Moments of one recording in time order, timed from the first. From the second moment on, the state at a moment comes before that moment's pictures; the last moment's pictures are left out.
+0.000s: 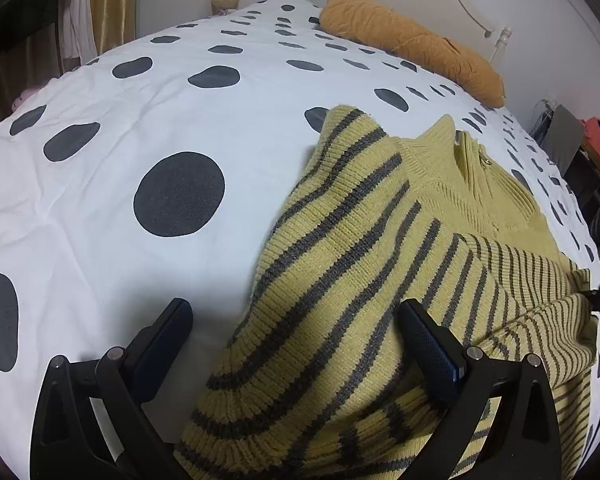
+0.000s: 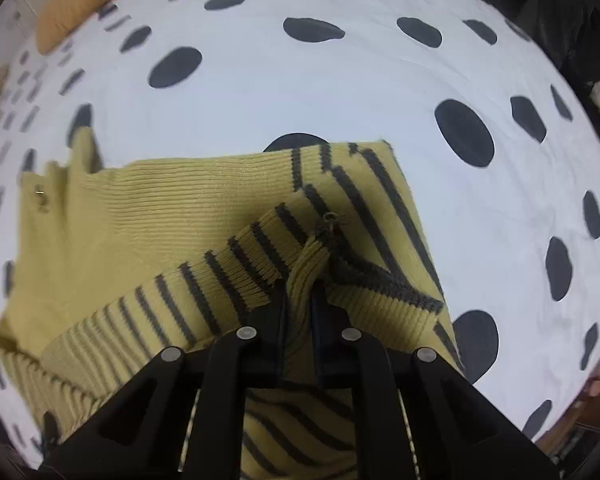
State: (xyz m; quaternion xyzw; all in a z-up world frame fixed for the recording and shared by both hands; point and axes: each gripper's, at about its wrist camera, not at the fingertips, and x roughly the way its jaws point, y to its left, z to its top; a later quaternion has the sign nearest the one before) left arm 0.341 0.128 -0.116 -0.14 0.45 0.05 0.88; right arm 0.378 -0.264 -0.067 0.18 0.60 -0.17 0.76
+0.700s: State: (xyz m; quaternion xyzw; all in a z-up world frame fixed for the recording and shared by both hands) left arm 0.323 0.143 -0.111 -0.17 0.46 0.07 0.87; right arm 0.144 -0.311 -0.081 0.40 0.51 -0.03 0.76
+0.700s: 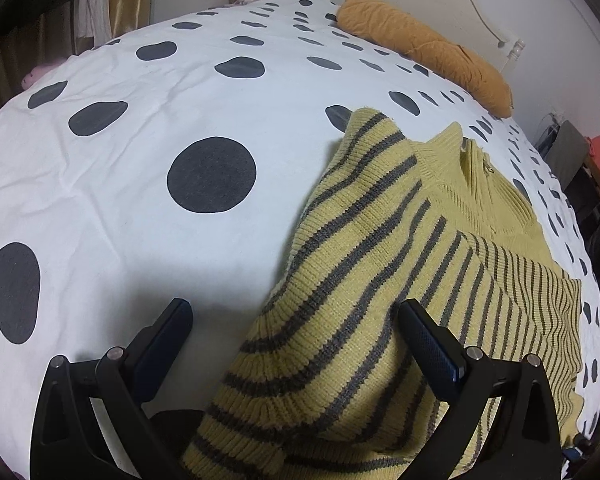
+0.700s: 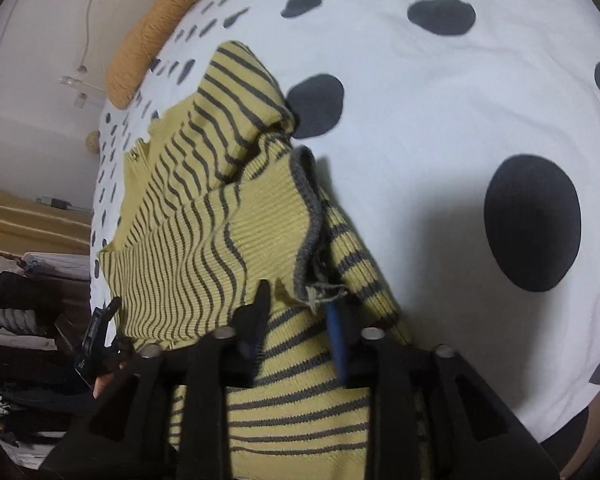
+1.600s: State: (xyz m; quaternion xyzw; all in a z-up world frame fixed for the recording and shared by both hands) left arm 0.321 0.138 -0.091 -0.14 0.46 0.10 0.87; right arm 0.271 -0.303 0.077 0.31 0.36 0.12 0.87
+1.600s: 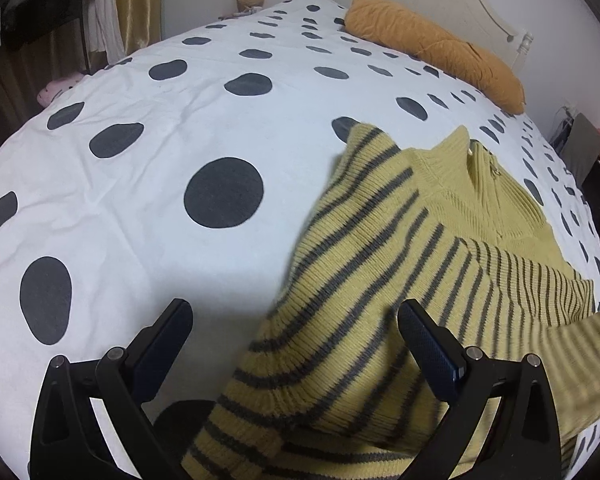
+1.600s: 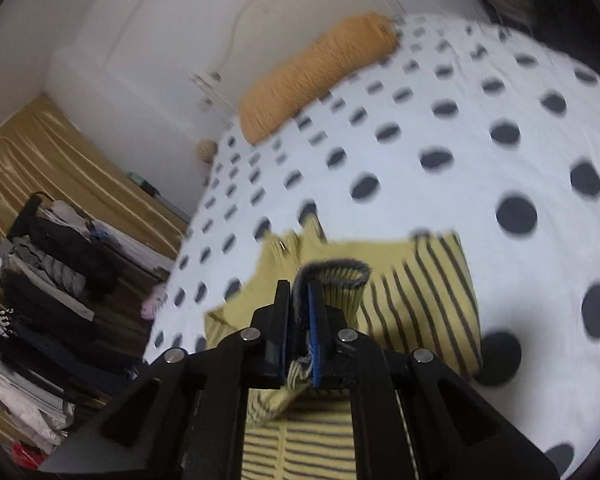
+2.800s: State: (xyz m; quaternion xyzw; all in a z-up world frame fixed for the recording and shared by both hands) left arm 0.289 0.144 -0.123 -0.51 0.42 -0.07 0.75; right arm 0.275 -0.333 -0.030 0.24 0.46 0.03 0.85
